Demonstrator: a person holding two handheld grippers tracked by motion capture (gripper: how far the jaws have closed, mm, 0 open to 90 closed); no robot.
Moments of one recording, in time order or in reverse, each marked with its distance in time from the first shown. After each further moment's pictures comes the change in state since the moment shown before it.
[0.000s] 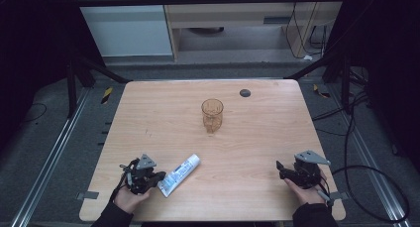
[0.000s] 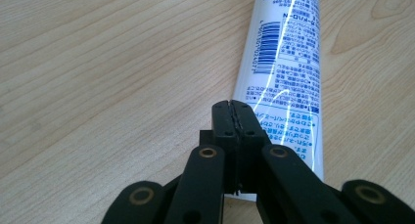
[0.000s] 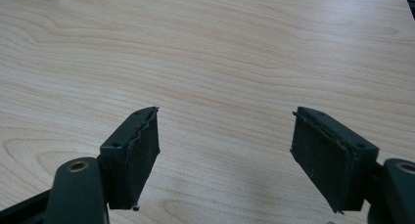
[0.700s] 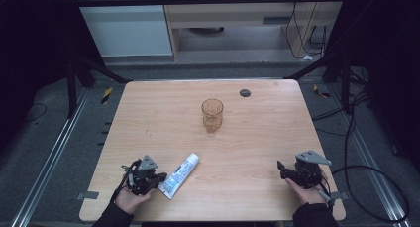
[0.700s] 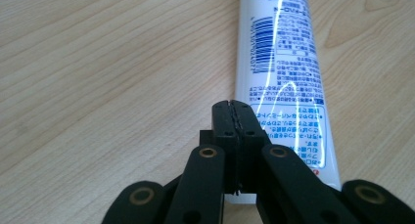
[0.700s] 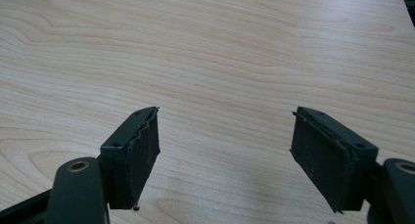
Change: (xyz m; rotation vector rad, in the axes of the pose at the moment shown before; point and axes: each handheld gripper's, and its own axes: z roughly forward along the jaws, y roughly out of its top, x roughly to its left) left arm -0.006 0.000 0.003 0.011 -0.016 0.030; right arm -0.004 -0.002 0.001 0.000 -0.010 0.001
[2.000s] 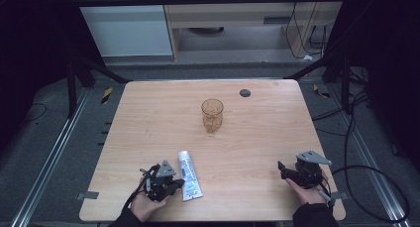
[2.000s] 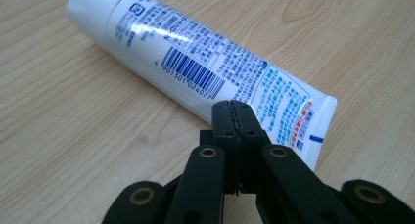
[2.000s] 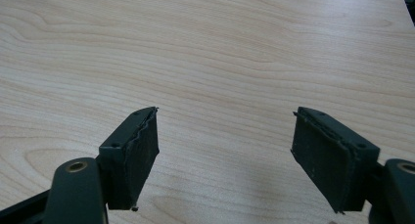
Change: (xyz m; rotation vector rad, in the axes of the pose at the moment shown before) left arm -0.044 0.016 0.019 -0.005 -0.090 0.070; right arm -0.001 -0.001 0.000 0.010 0.000 0.010
